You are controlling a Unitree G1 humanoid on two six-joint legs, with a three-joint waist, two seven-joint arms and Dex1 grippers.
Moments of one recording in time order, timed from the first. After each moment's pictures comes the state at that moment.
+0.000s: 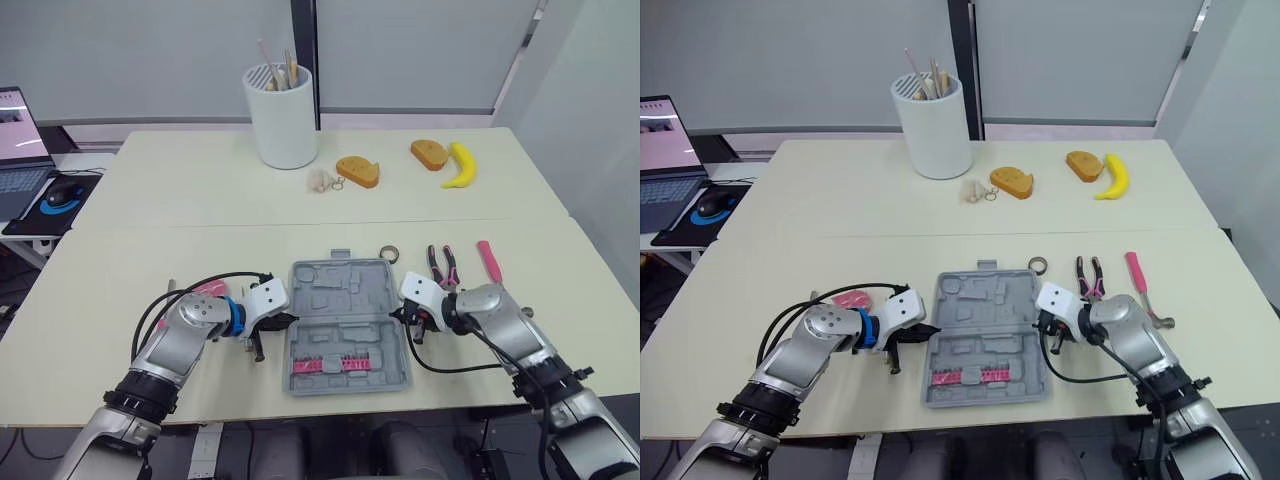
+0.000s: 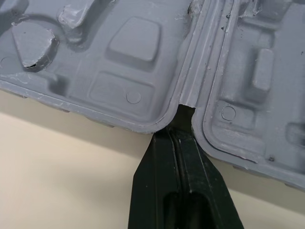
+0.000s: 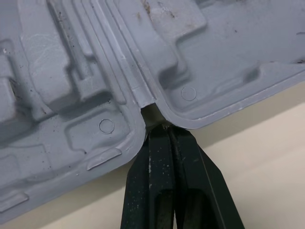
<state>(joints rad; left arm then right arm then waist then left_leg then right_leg) -0.35 0.64 -0.28 0.16 0.02 0.29 -1.04 -0.40 -0.51 0.32 0.05 -0.14 0.56 1.00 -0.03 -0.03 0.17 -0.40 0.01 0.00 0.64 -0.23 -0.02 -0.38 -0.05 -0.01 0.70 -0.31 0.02</state>
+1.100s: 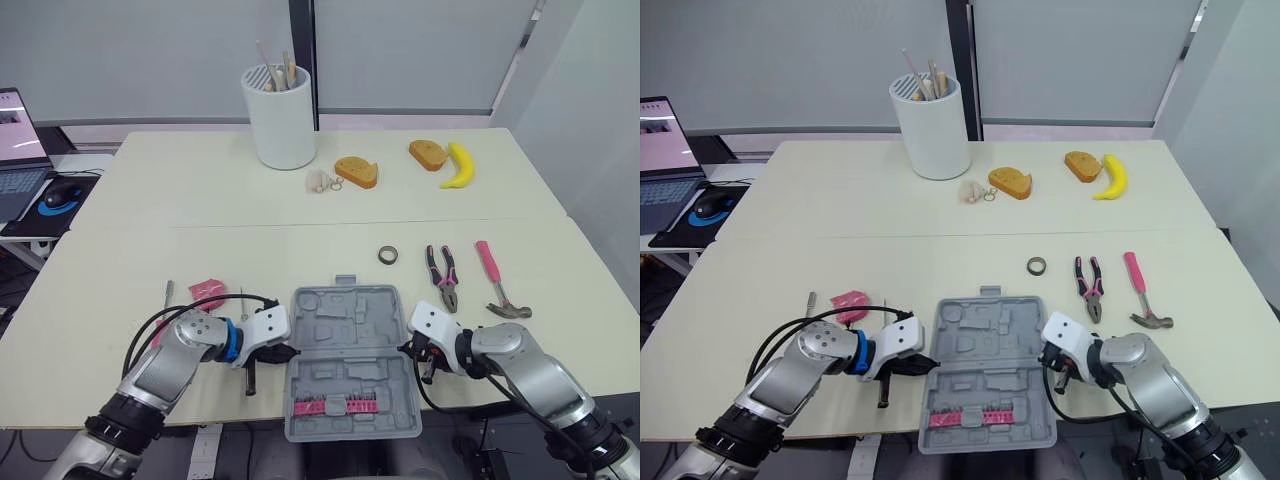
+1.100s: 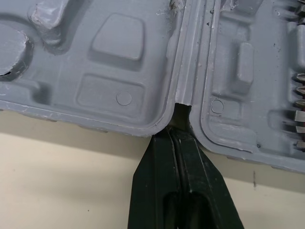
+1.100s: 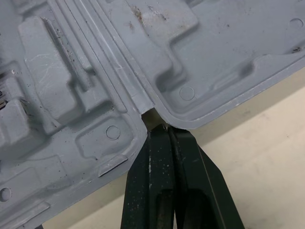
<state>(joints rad) -0.22 0.71 -0.31 -0.03 -0.01 0.37 -1.17 -0.17 -0.62 0.35 -0.34 -0.02 0.83 0.89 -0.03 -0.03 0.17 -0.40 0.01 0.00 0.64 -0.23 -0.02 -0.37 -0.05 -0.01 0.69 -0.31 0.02</state>
